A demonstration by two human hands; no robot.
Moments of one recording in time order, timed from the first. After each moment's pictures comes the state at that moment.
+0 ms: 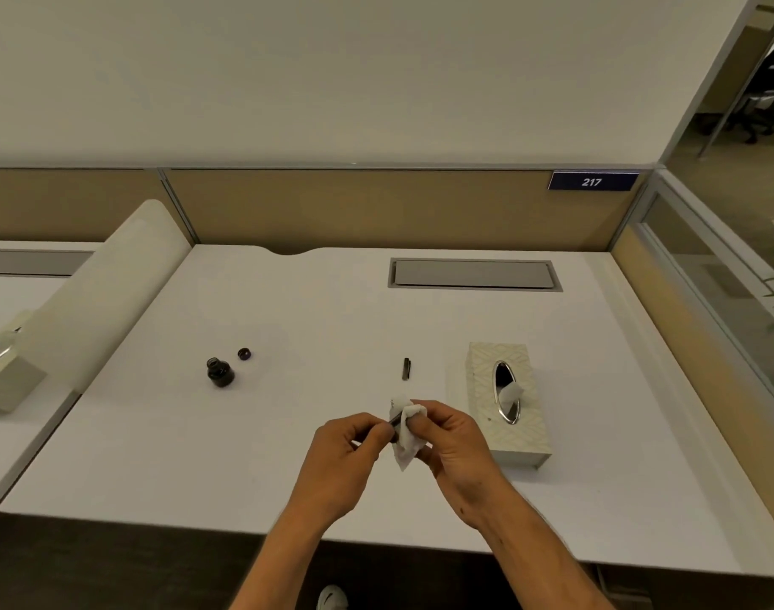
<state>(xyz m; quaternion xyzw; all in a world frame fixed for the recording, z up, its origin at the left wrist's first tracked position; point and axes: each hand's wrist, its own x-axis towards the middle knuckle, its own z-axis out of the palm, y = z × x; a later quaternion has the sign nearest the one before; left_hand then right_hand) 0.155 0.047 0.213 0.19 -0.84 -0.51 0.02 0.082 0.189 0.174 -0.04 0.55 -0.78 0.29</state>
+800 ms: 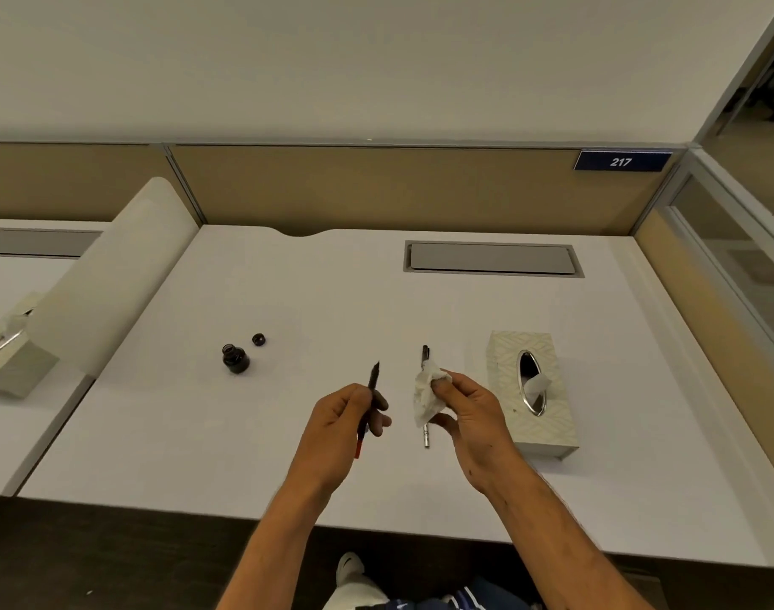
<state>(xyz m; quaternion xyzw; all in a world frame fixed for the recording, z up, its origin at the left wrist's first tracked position) 0.149 -0.004 0.206 0.22 -0.73 -0.65 0.03 0.056 0.151 0.158 0.06 0.56 -0.79 0.24</state>
